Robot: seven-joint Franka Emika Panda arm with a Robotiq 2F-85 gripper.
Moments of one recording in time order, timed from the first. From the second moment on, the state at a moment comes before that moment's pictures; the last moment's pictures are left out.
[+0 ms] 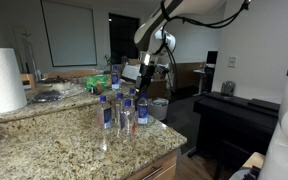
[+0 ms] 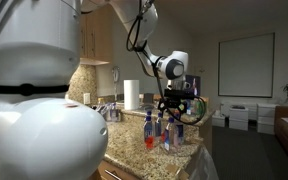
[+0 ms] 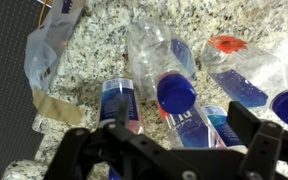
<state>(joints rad) 0.07 0.08 -0.05 -2.14 0.28 2.31 -0.70</state>
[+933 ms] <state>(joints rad) 0.07 0.12 -0.01 -2.13 0.02 2.32 -0.60</state>
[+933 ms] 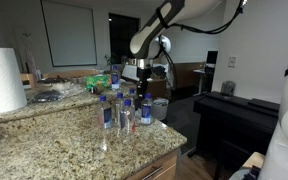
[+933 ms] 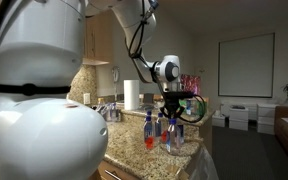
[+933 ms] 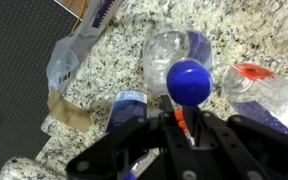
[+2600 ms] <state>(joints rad) 0.03 0.08 0.00 -2.13 0.02 2.24 -0.60</state>
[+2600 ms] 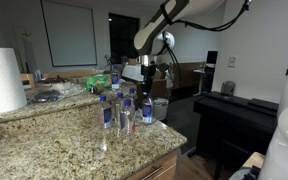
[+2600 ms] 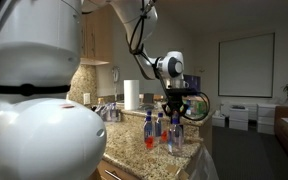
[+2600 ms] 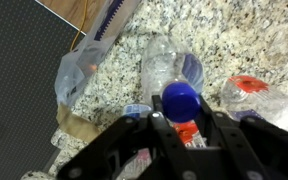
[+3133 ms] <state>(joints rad) 0.01 0.07 -0.02 -2.10 0.02 2.24 -0.59</state>
